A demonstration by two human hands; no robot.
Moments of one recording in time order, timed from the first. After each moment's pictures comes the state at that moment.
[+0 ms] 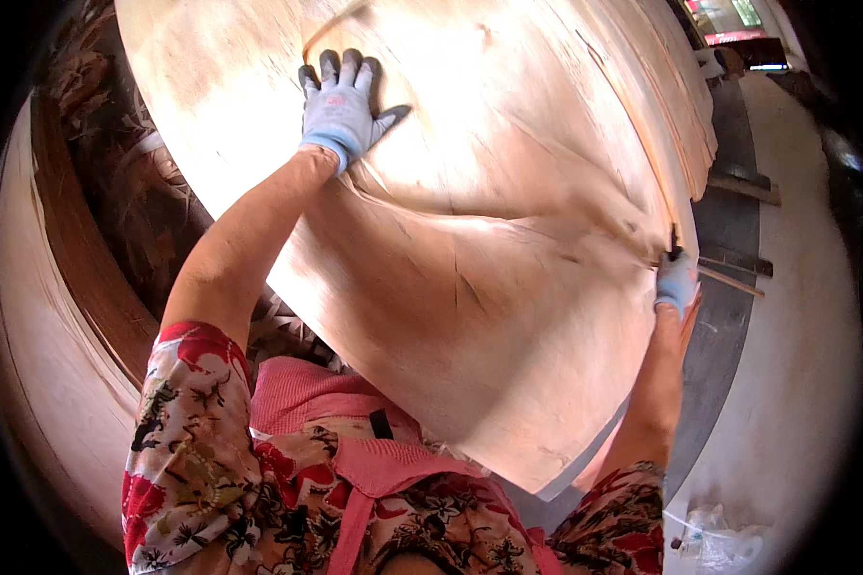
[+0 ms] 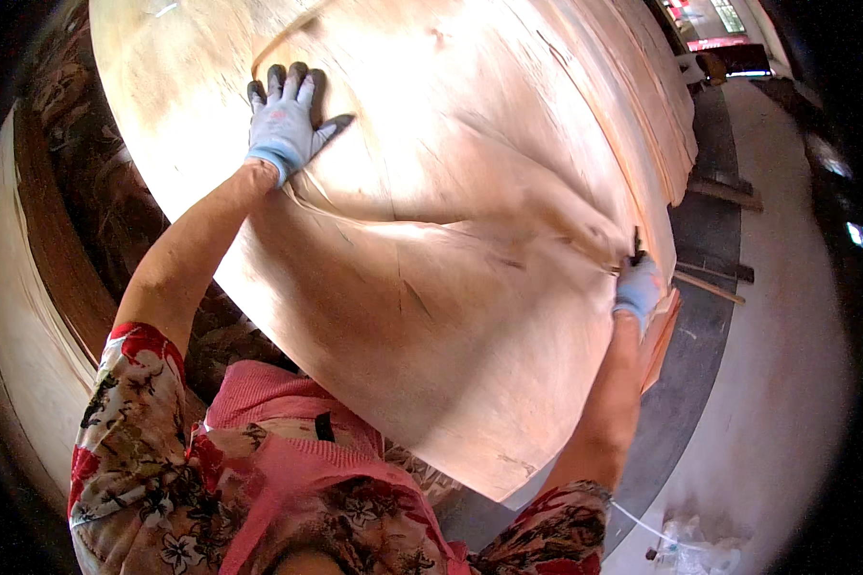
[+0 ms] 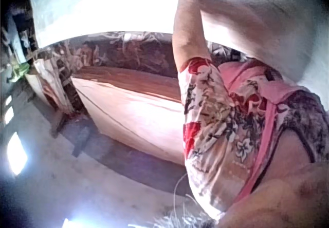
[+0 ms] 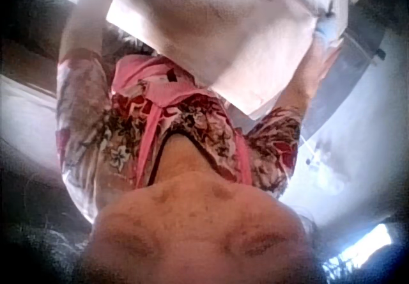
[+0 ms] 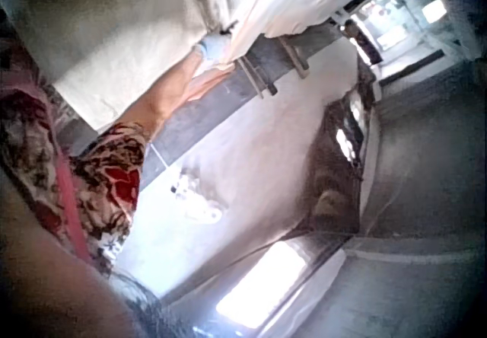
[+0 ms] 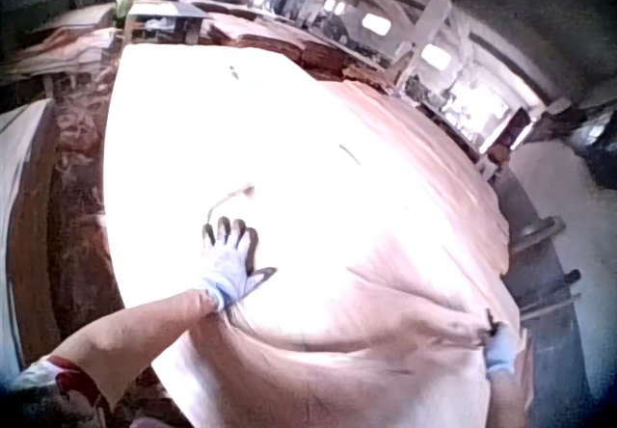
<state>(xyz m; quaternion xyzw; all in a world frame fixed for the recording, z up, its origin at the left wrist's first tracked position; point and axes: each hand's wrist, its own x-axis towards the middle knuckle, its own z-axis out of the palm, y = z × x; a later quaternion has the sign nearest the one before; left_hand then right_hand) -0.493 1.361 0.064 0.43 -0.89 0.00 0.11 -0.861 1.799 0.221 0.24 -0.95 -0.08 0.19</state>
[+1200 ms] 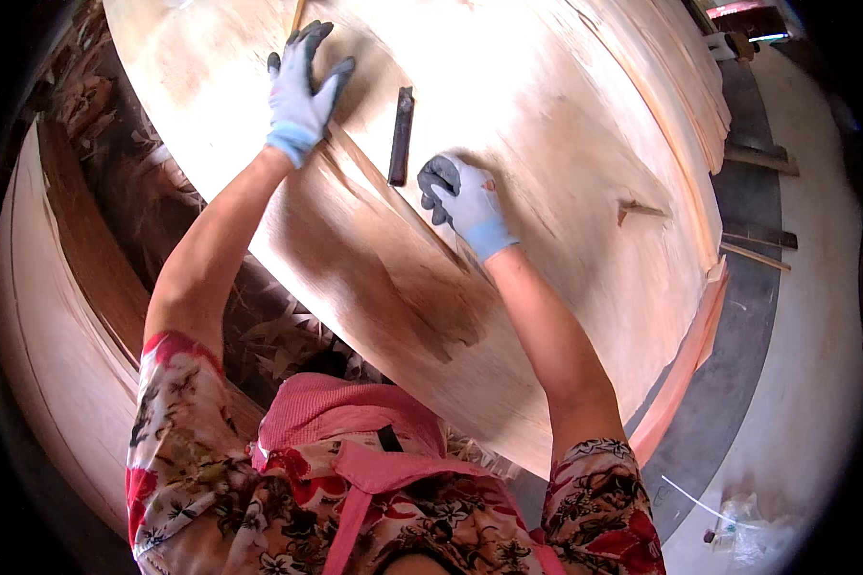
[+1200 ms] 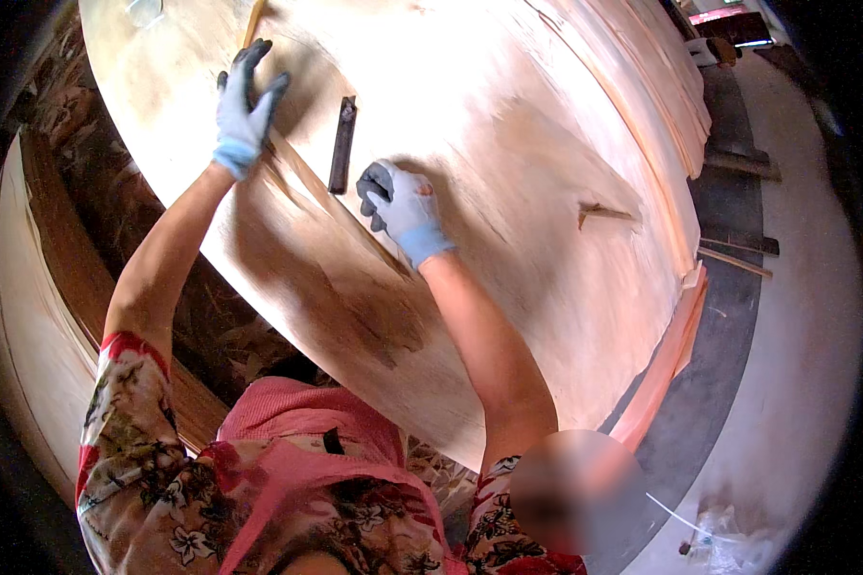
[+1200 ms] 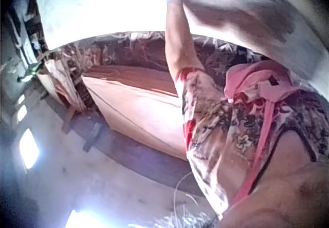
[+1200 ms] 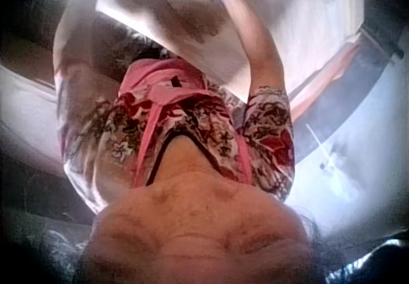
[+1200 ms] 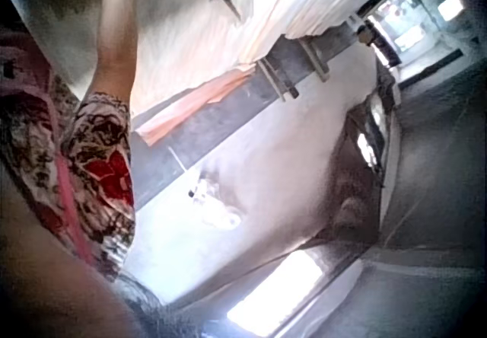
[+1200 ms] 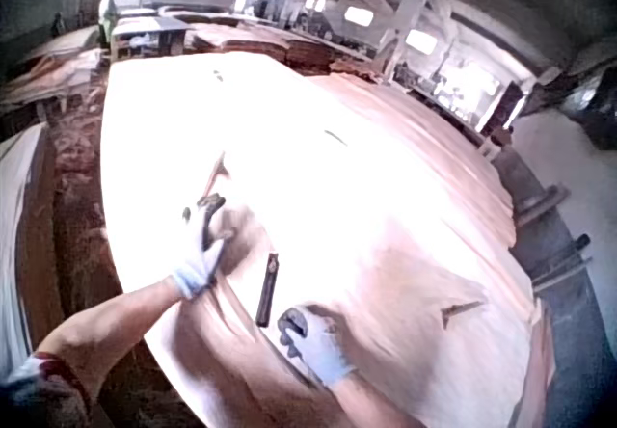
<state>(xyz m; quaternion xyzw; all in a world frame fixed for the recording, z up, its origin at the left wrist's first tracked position) -0.449 1.338 0.043 0.30 -0.81 -0.21 0.47 -0.594 1.576 0.083 0.36 -0.75 0.41 -0.38</state>
